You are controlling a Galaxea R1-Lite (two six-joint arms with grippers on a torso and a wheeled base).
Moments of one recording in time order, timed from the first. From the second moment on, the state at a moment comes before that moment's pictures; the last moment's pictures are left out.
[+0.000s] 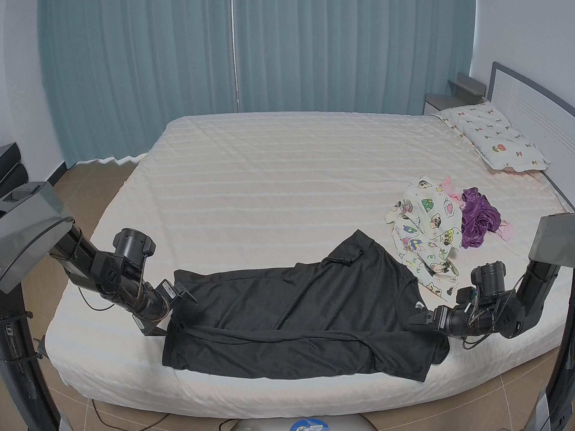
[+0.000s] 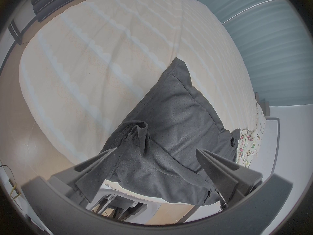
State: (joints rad) left arm -0.10 2.14 -0.95 -0.08 -0.23 -0.90; right arm 0.07 2.21 -0.49 -0.85 0.34 0.42
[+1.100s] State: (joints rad) left arm -0.10 2.15 -0.95 -0.08 -0.23 -0.87; right arm 0.01 2.28 -0.46 -1.19 0.37 0.51
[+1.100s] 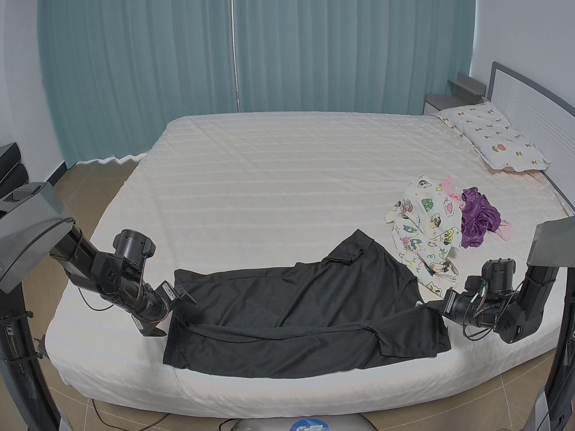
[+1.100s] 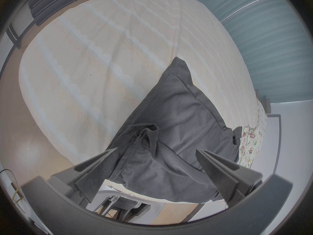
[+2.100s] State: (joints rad) left arm -0.17 2.23 -1.02 -0.10 -0.07 -0.87; right arm 0.01 2.36 -0.47 -1.27 0.37 0.51
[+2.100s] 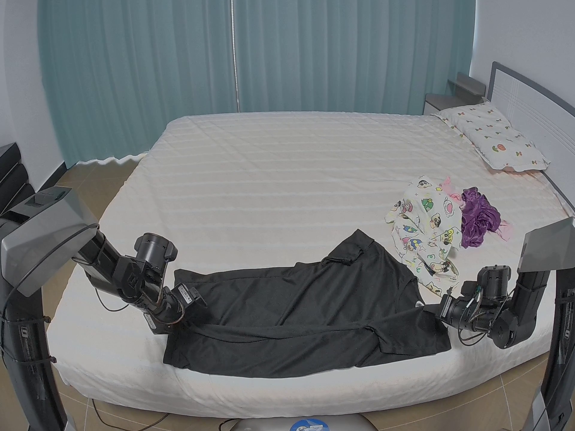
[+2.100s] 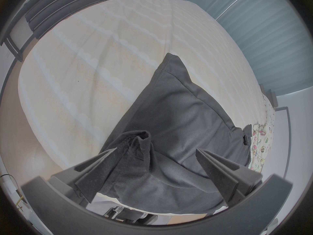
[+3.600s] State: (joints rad) left arm -0.11 2.07 -0.97 0.11 -0.14 -0.84; right arm -0.01 2.30 -0.29 -1.55 0.43 0.52
